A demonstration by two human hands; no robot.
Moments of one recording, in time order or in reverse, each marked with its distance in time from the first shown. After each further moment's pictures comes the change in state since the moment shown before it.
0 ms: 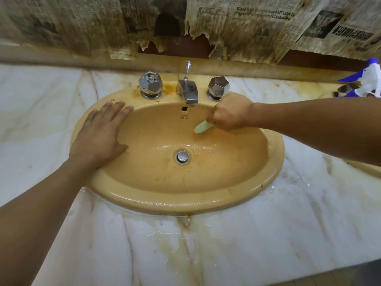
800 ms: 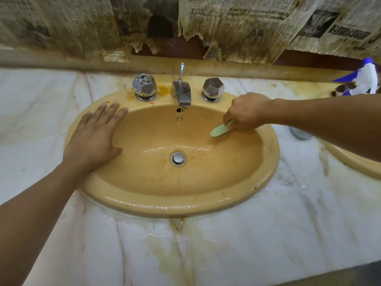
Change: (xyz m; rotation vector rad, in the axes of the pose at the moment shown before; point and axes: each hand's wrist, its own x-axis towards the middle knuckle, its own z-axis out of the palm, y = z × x) left_hand 0.002 0.004 0.000 0.062 -0.026 -0.025; right_hand -0.040 0.035 0.015 0.307 -0.163 0.057
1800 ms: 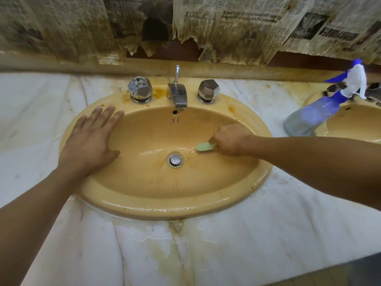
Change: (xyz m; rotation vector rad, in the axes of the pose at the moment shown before) left_hand 0.002 -0.007 0.008 -0.042 0.036 0.036; right_hand 0.019 -0.064 0.058 0.244 -0.009 0.152
